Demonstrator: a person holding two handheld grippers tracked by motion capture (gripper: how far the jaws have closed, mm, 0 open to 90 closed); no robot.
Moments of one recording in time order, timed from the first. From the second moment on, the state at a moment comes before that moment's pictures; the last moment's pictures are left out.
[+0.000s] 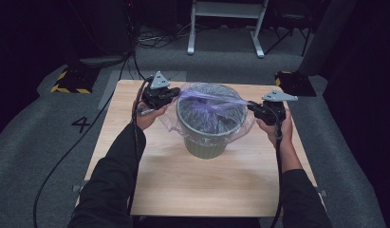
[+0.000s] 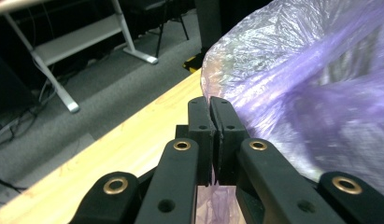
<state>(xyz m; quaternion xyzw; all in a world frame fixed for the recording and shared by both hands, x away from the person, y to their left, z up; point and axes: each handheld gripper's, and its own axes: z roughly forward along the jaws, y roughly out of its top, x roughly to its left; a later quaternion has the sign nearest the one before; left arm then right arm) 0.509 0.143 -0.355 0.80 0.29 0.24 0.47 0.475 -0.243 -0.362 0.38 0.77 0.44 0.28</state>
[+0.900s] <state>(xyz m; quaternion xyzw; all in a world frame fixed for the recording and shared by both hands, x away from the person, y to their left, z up) 0.532 0.138 -0.411 0.82 0.34 0.17 0.43 0.505 -0.234 -0.408 0.42 0.78 0.43 0.20</state>
